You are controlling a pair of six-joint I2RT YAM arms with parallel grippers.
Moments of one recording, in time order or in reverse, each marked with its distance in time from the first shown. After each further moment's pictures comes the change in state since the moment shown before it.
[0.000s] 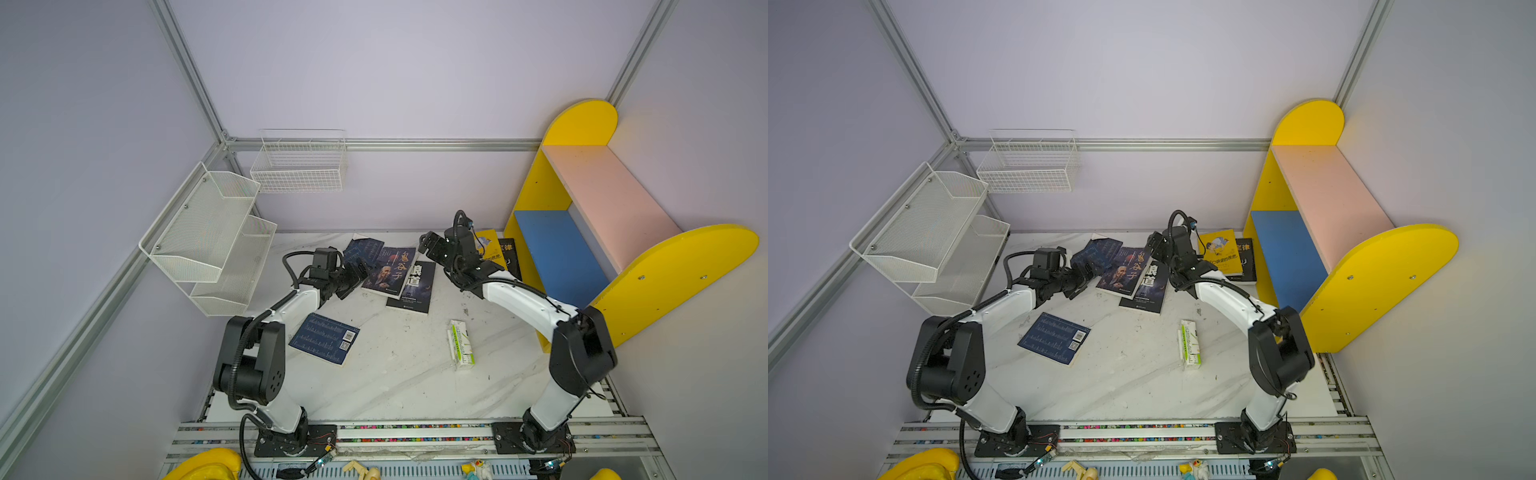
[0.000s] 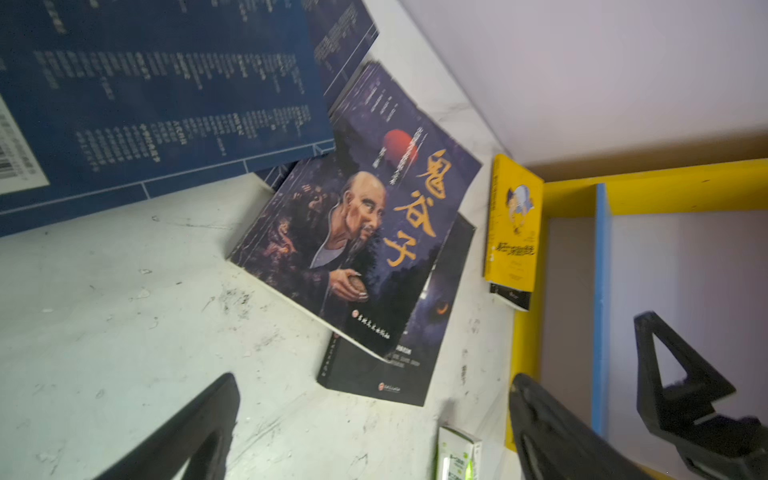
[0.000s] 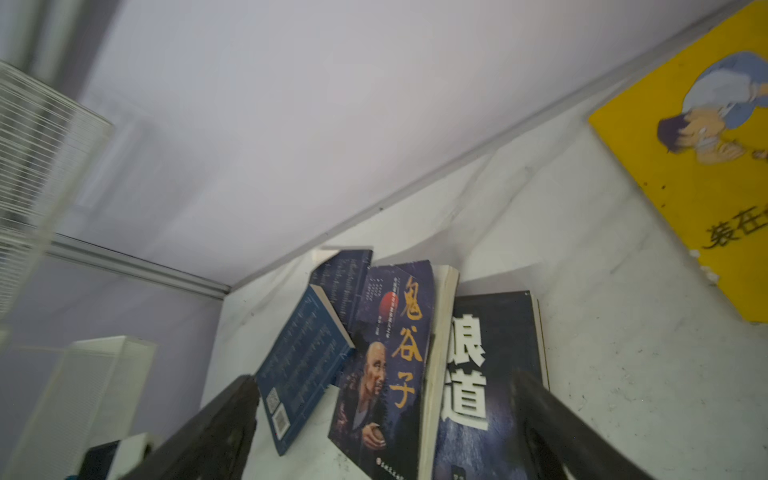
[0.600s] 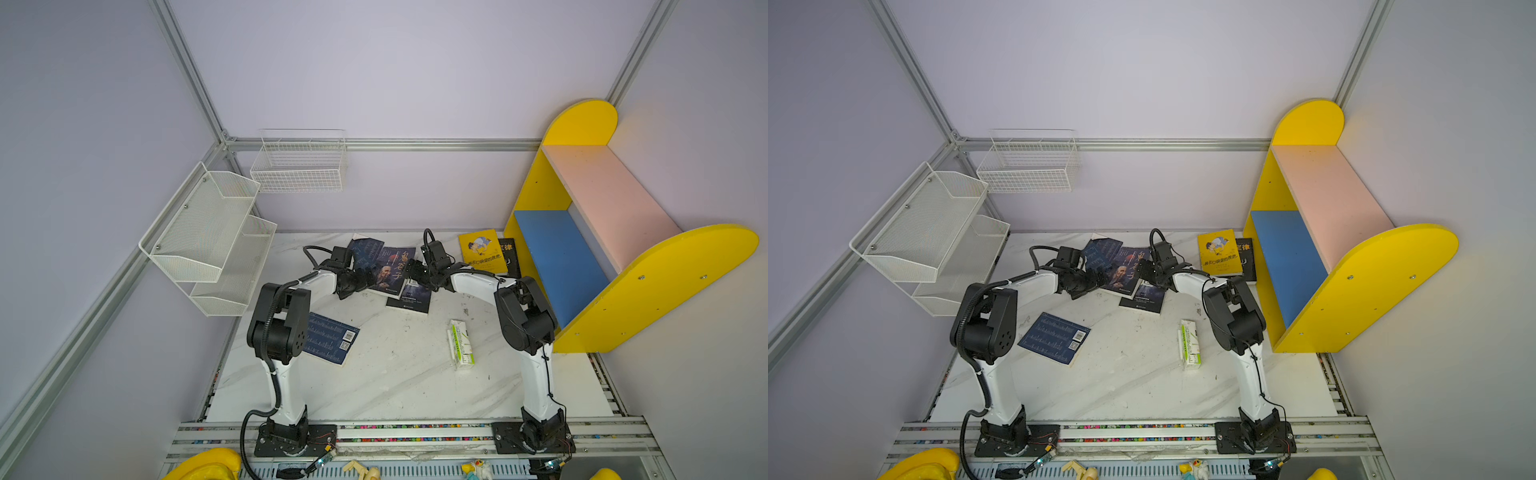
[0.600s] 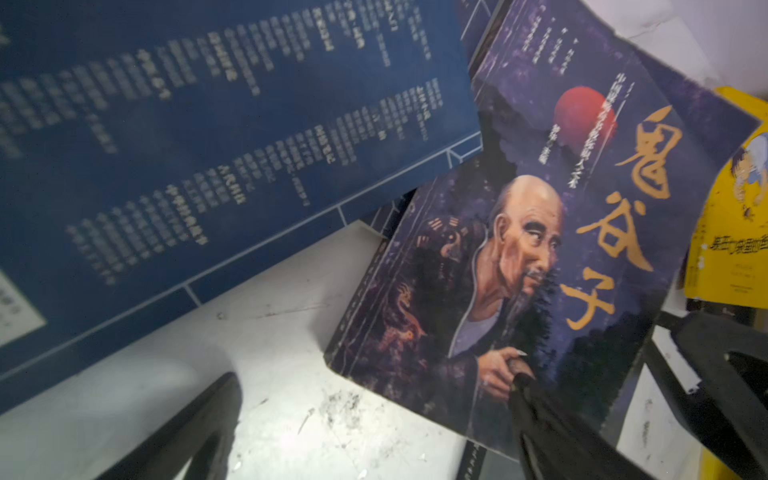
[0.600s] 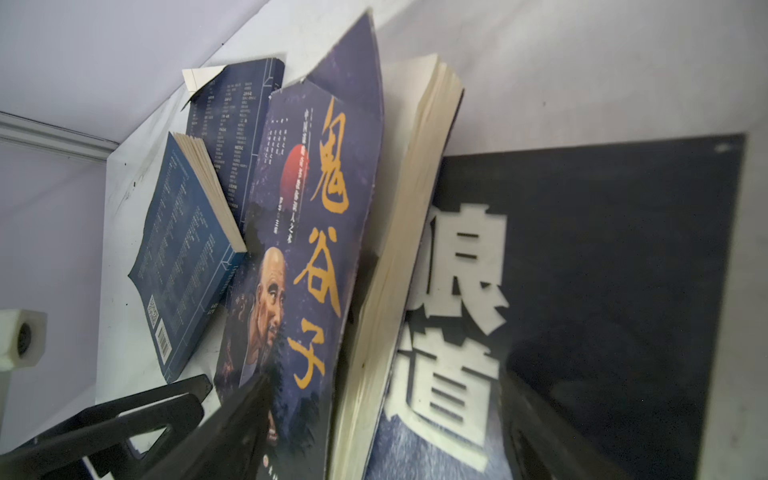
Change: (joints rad) left arm -0.020 0.305 0.203 -0.106 -0.136 0.209; right arm -0.009 0.361 0.144 -0.039 -0.283 -0.028
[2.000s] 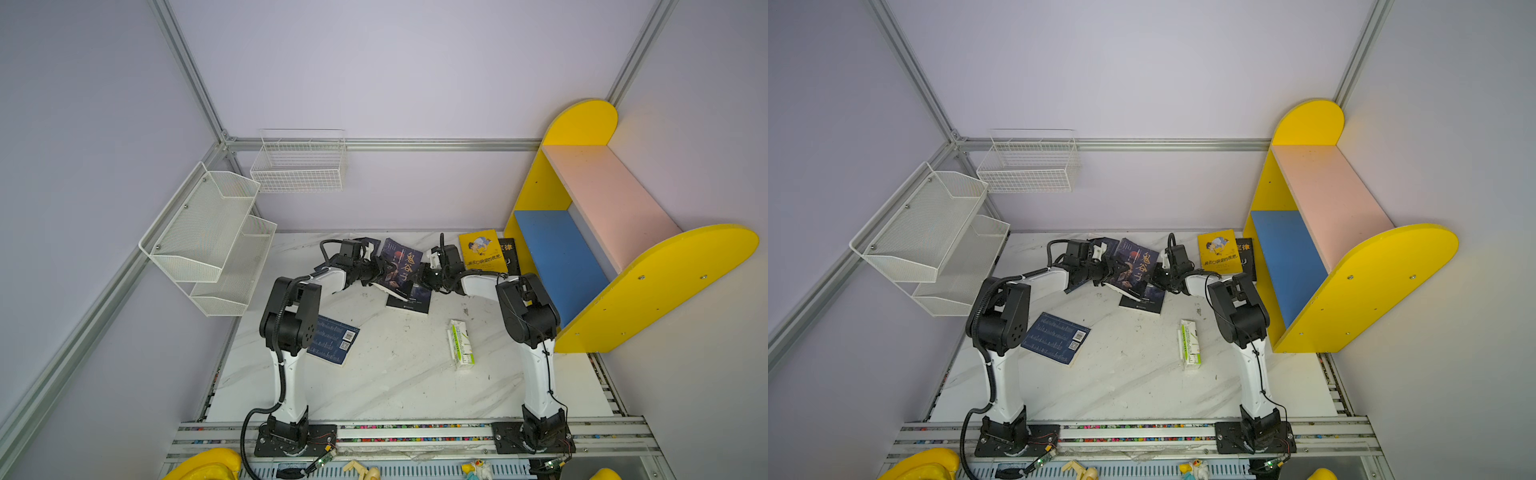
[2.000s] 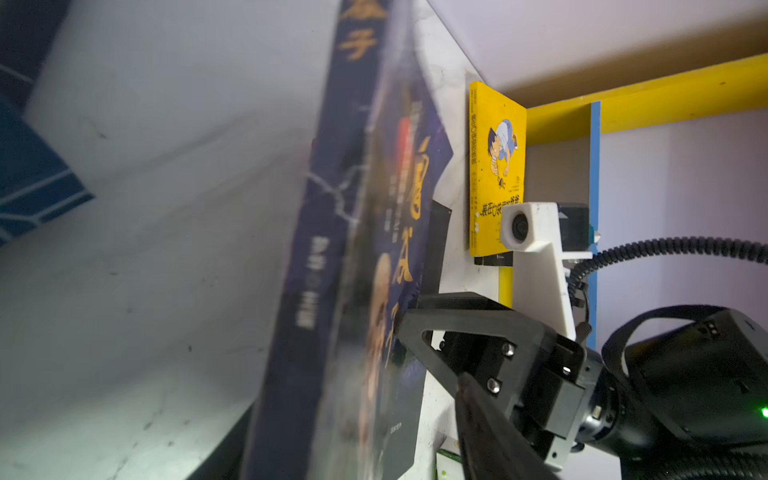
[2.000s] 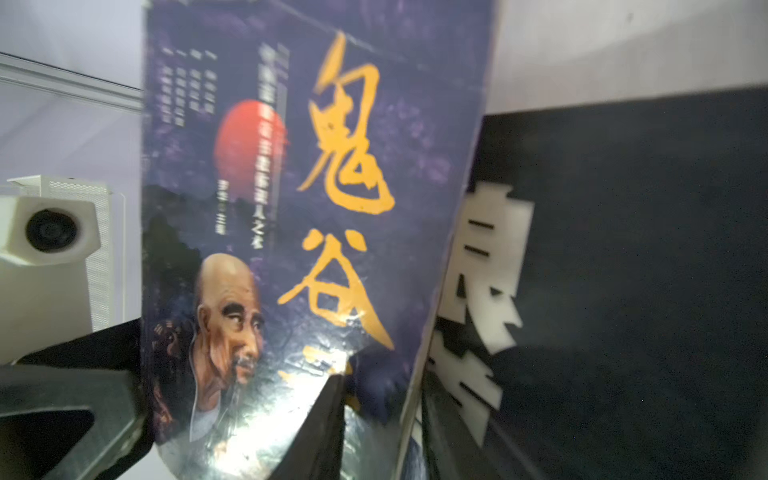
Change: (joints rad) left arm -0.051 0.083 0.088 0.227 0.363 -0.187; right arm -0.098 0.028 -0.114 0.204 -0.354 0.002
